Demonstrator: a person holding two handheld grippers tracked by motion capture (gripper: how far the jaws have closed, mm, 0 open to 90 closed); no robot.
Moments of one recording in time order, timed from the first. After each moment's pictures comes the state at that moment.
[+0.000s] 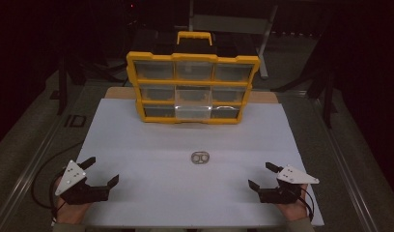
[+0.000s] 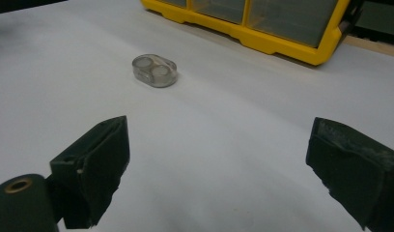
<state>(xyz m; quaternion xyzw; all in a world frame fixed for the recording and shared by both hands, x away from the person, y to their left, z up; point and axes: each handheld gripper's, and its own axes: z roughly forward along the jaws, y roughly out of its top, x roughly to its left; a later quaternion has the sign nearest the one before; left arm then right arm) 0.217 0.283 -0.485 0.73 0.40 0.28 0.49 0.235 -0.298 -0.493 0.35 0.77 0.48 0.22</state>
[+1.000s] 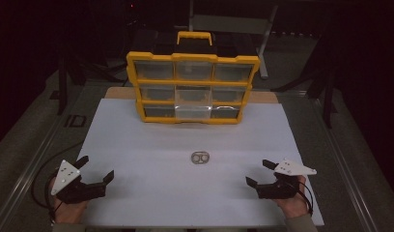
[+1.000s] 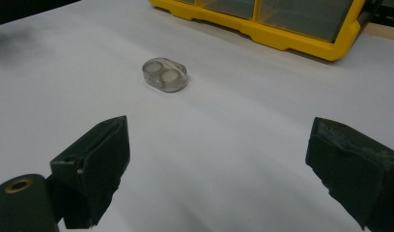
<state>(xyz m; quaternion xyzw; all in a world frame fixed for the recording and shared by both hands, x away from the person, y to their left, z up) 0.217 0.290 -0.485 0.70 0.44 0.30 0.48 0.245 -0.290 -0.477 0.36 0.78 0.47 0.18</state>
